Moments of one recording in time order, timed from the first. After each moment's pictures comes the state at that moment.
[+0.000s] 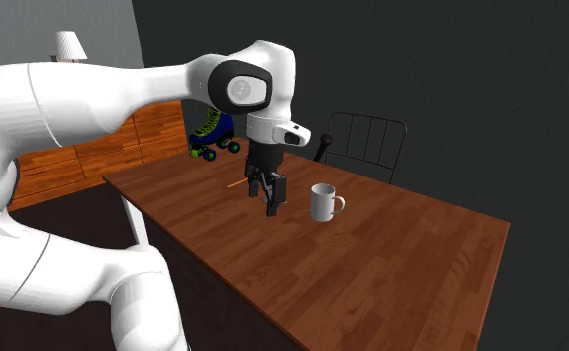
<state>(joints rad) 0.01 -0.78 0.05 -2.31 0.06 1.42 0.03</state>
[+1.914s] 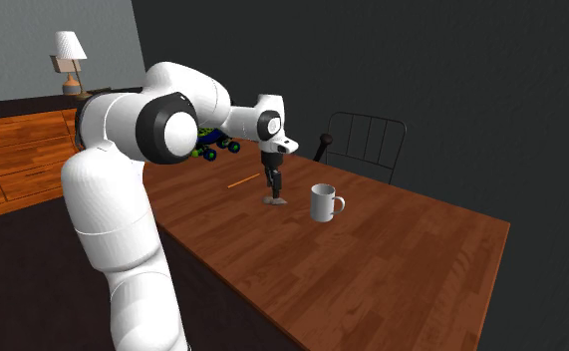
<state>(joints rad) 0.00 -0.03 0.61 -2.03 0.00 1.99 0.87</state>
